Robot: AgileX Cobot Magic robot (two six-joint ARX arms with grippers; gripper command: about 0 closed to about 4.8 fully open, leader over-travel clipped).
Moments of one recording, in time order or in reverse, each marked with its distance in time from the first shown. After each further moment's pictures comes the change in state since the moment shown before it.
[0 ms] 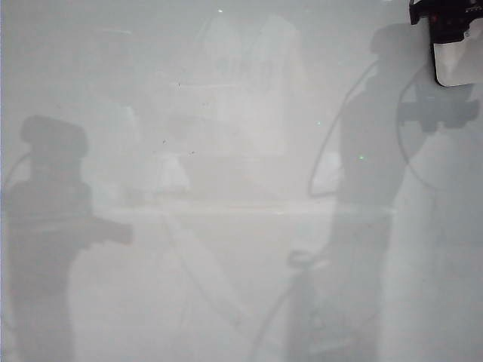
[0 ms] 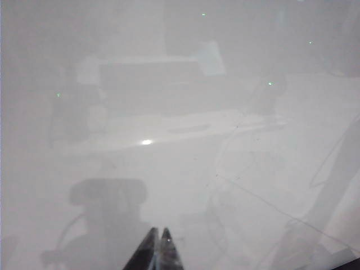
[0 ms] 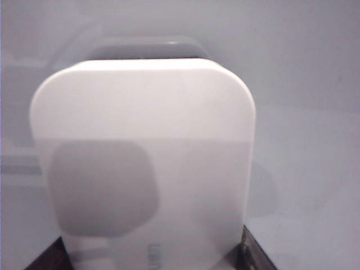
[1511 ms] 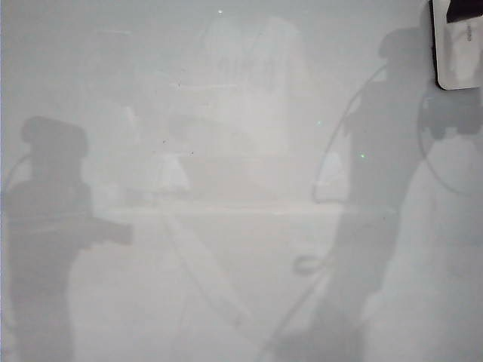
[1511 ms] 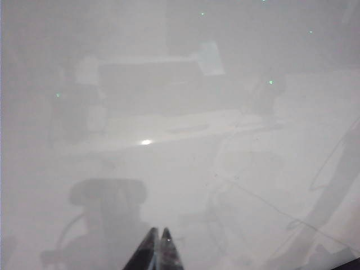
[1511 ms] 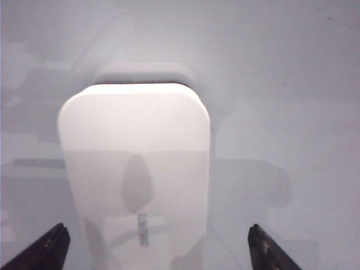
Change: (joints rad) left arm 0.000 0.000 0.000 0.000 0.000 0.000; right arm -0.074 -0.178 0.001 -0.212 -0.142 0.037
